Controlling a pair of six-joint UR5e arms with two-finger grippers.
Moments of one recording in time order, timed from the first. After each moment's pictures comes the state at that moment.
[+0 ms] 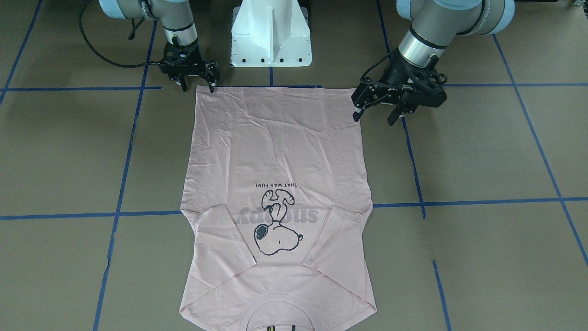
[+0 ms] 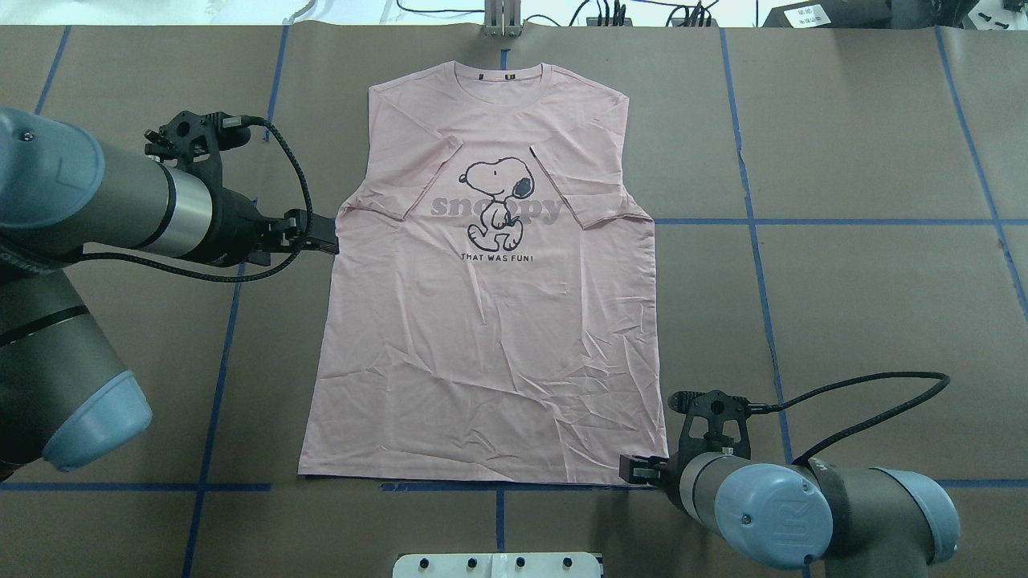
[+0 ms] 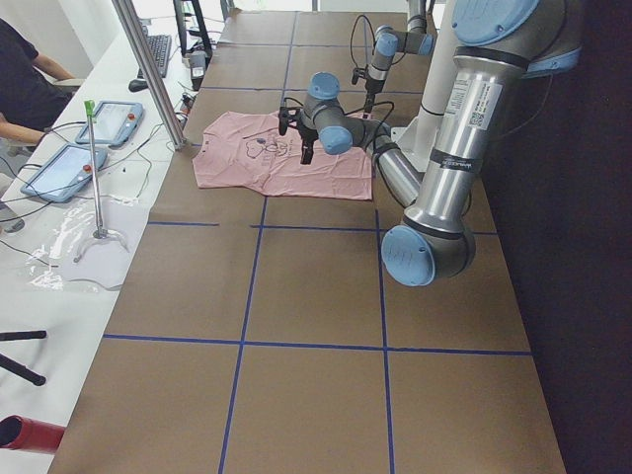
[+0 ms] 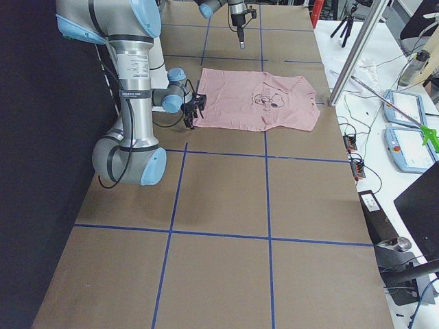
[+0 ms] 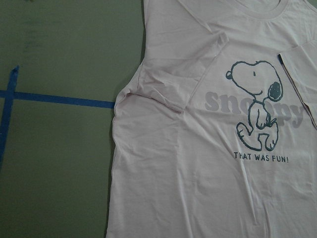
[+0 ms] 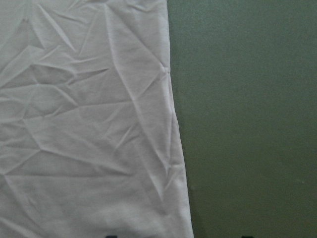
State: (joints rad) left arm -0.72 -1.88 -2.01 -1.88 -1.96 -1.26; right arm 0.12 -1.45 2.05 -1.37 1.47 1.61
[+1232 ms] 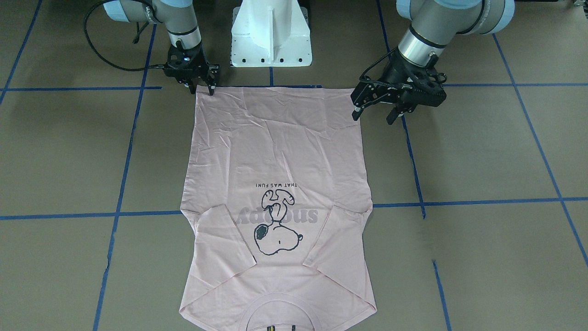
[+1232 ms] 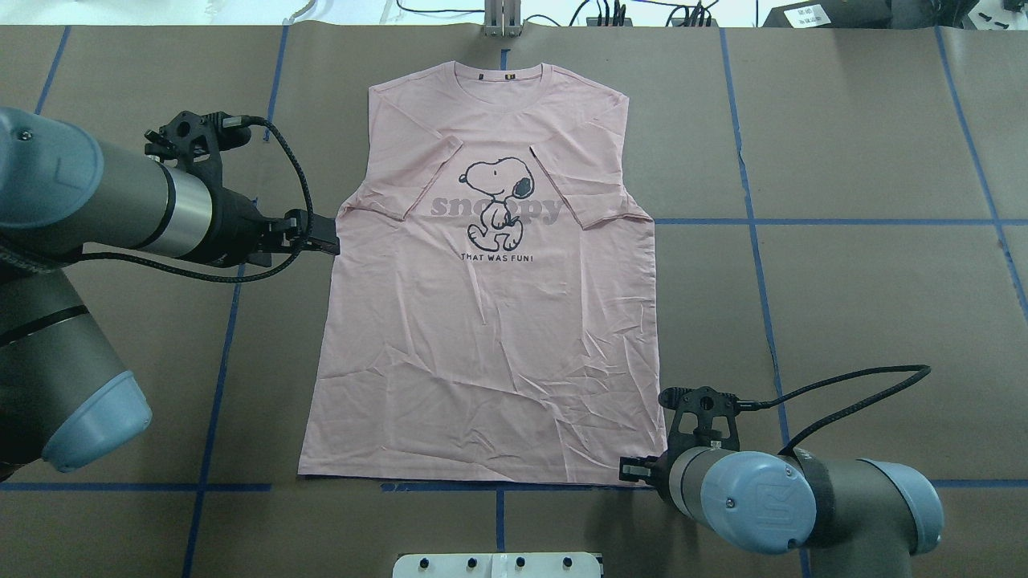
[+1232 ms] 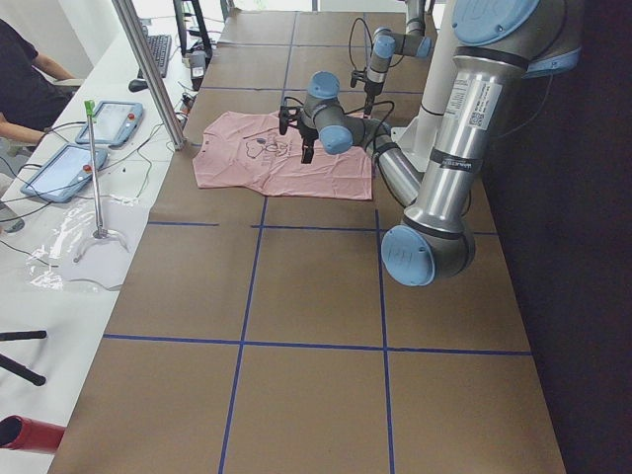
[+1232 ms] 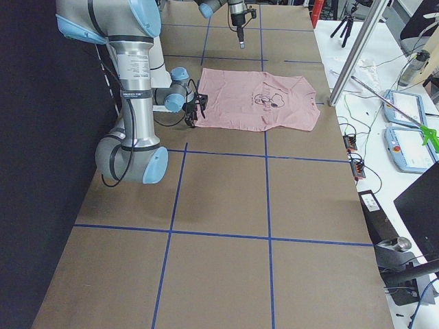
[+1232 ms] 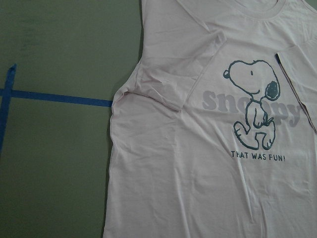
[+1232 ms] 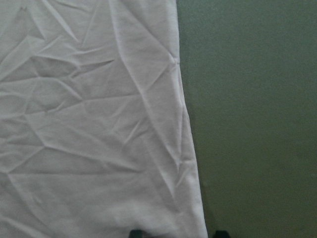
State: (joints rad) left arm -0.72 -1.88 -2.01 -1.88 -1.97 -1.26; right arm 0.14 -1.41 2.02 -1.38 1.52 1.61
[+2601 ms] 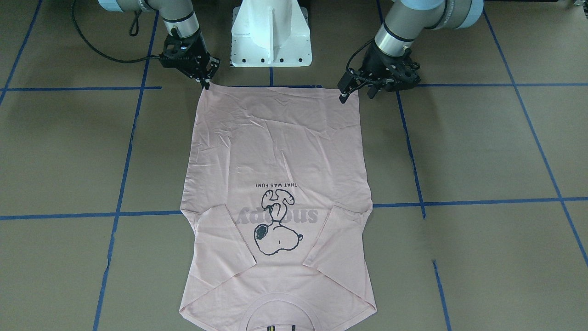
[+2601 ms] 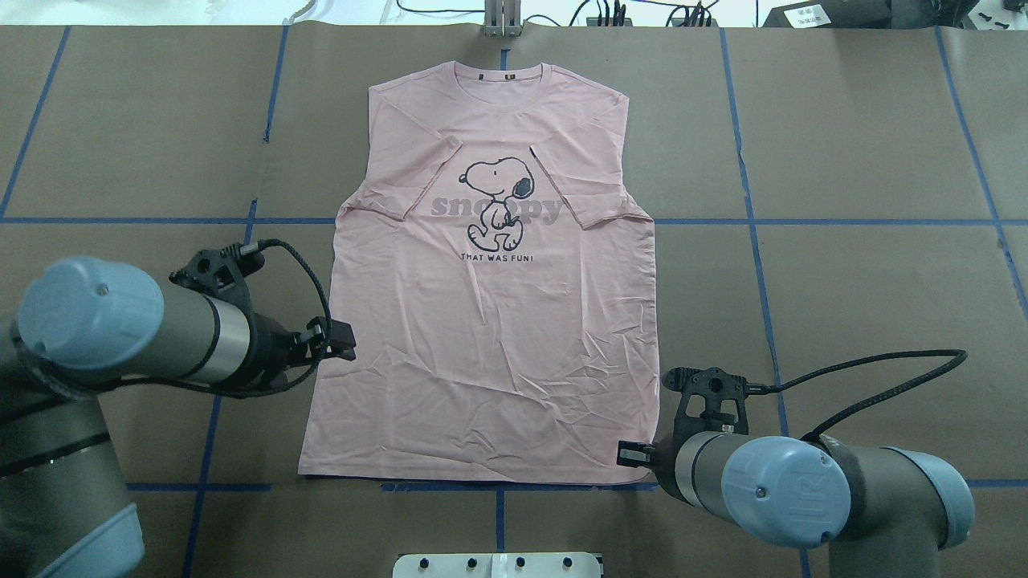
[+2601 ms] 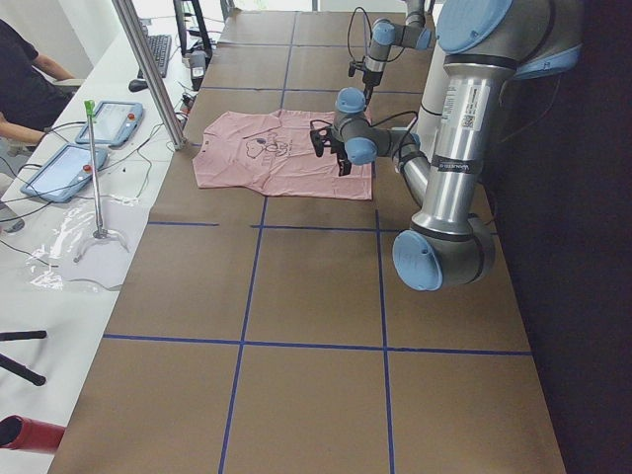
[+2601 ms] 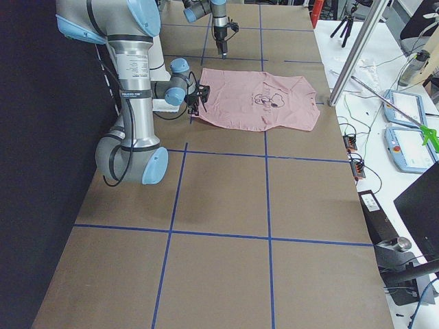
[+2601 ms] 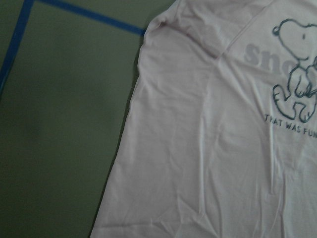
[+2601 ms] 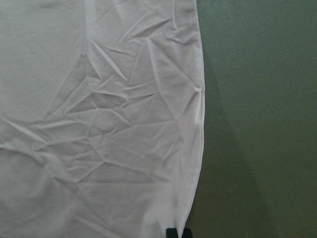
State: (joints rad) left arm -0.45 -1.76 -2.07 -1.87 -1.85 -1.71; right arm 0.16 -1.41 2.11 -1.38 1.53 1.61
